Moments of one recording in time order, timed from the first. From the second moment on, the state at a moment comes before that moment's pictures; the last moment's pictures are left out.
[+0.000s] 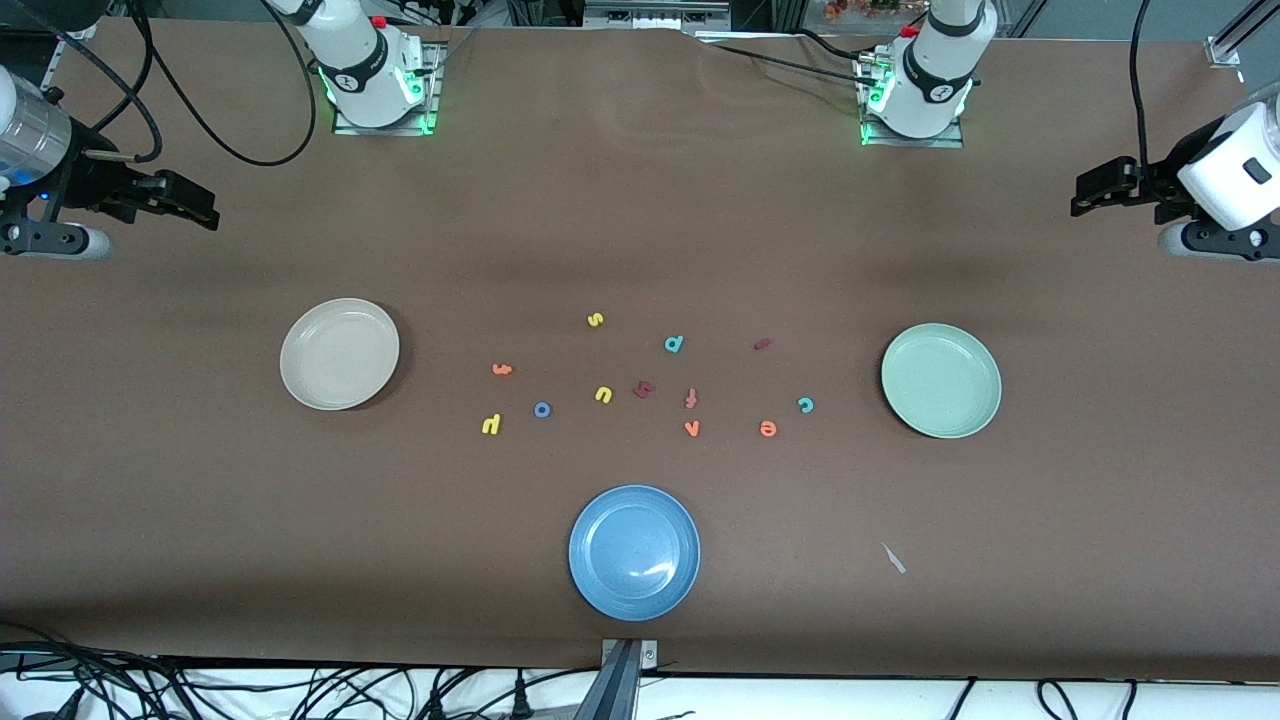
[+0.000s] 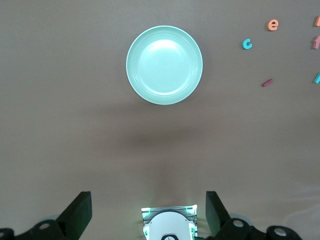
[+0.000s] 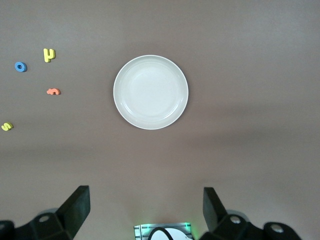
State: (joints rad) left arm 0.08 -0.02 -0.06 -1.65 -0.01 1.39 0.09; right arm 0.06 -0.04 -0.03 -1.70 -0.01 1.52 0.10
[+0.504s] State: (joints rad) left arm 0.08 -0.02 -0.07 -1.64 -0.04 1.40 0.09; right arm 0.07 -0.04 -0.03 -1.70 -0.01 1.52 0.10
